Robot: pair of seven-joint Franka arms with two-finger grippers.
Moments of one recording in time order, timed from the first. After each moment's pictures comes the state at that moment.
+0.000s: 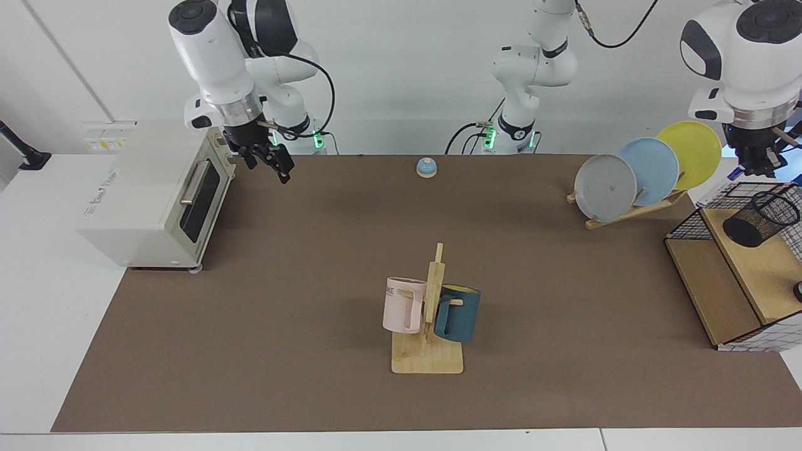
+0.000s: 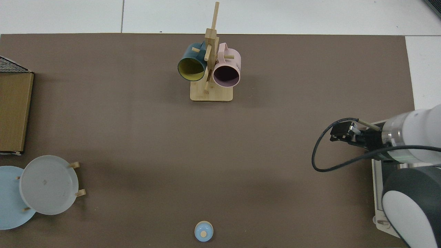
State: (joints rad) left arm -0.21 0.07 0.38 -1.58 0.59 1.73 1.62; right arm 0.23 -0.20 -0.12 -1.97 0.04 1.76 0.60
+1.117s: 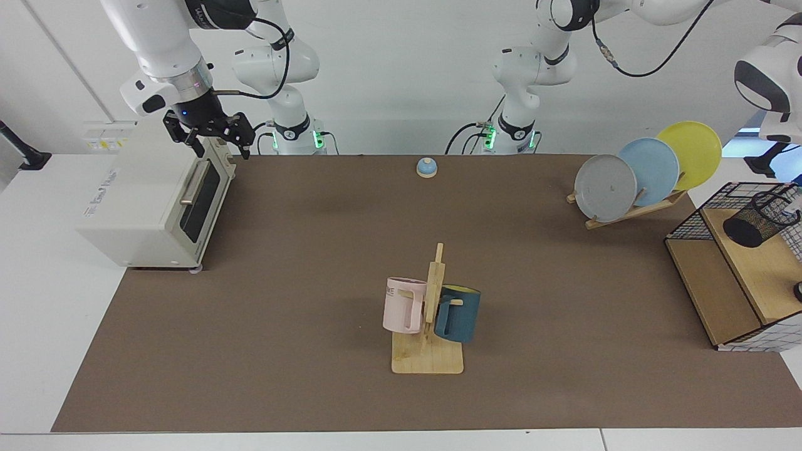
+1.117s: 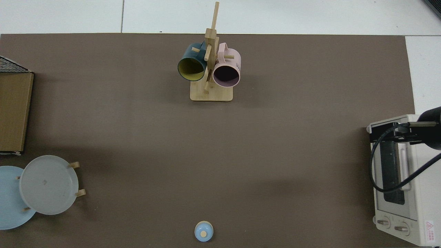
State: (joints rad) left arm -0.08 0.30 0.46 -1.37 0.64 1.89 1.77; right arm 0.12 -0.12 -0.10 -1.72 0.00 1.54 0.10
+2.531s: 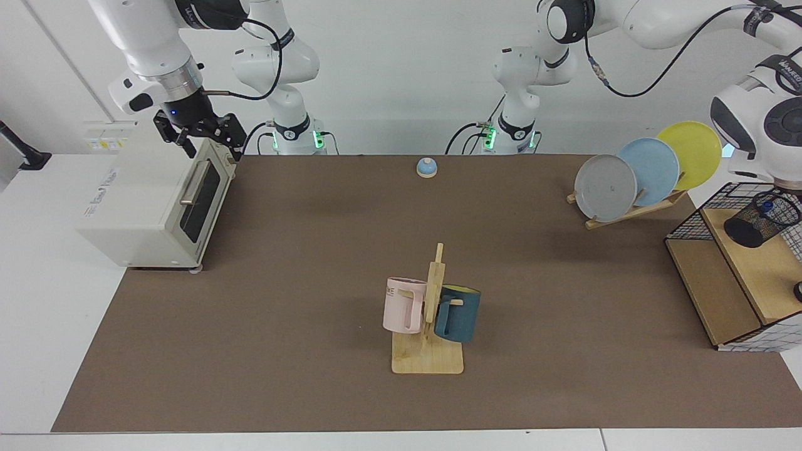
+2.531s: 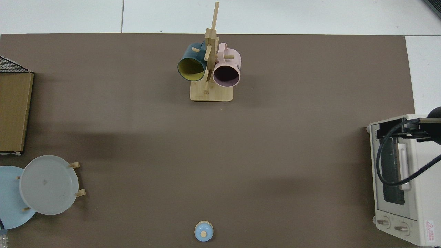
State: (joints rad) left arm -0.10 0.38 0.40 -1.36 0.66 1.74 1.63; right arm 0.10 -0.11 -0.11 -1.71 -0.01 1.56 0.10
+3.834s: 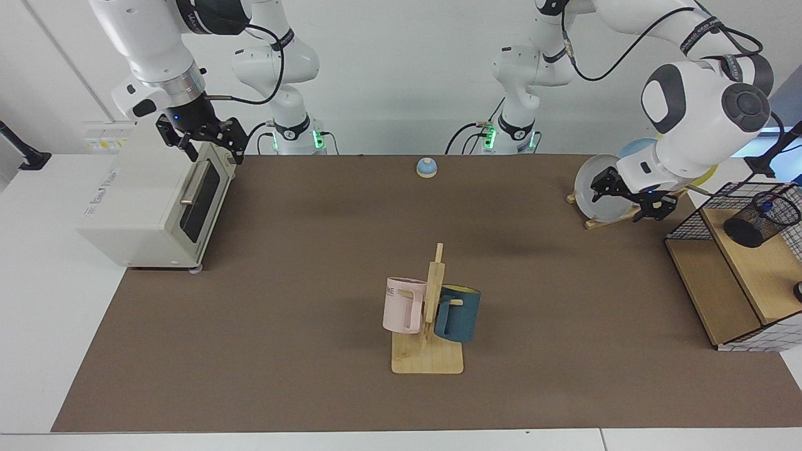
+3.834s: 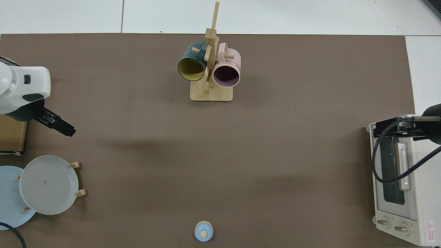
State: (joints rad) left arm -0.18 0.19 0.22 -1.59 -0.04 1.55 0.55; right arm 0.10 -0.10 -0.10 -1.71 -0.01 1.56 0.10
